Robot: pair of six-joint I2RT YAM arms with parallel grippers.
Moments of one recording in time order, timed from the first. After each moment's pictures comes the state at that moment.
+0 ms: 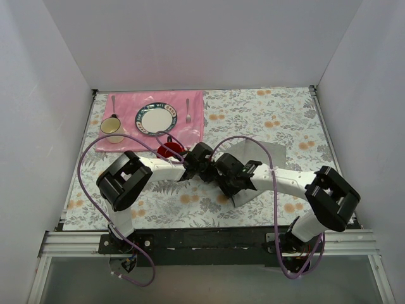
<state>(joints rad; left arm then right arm) -0.82 1.83 0.96 0.02 0.06 -1.39 0.94 1.51 0.84 -0.47 0.15 0.19</state>
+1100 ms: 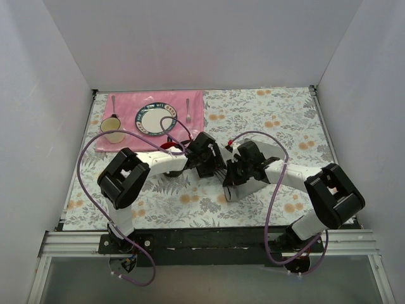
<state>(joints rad) -0.79 1.85 1.13 -0.20 0.08 -1.09 0.66 1.51 0.71 -0.15 -0.28 0.31</state>
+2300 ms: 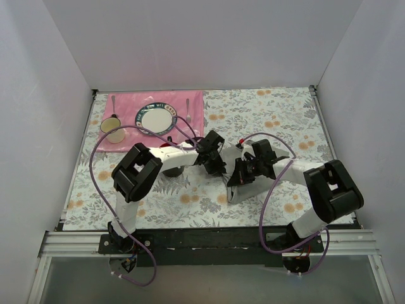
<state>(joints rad) -0.81 1.99 1.31 -0.37 0.10 -1.19 0.44 1.56 0.63 -0.04 -0.66 0.32</state>
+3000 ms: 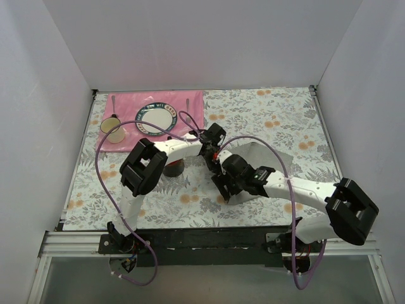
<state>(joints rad) -0.78 2.10 1.51 -0.57 0.27 -1.10 0.91 1.33 0.73 -0.34 0.07 0.19</state>
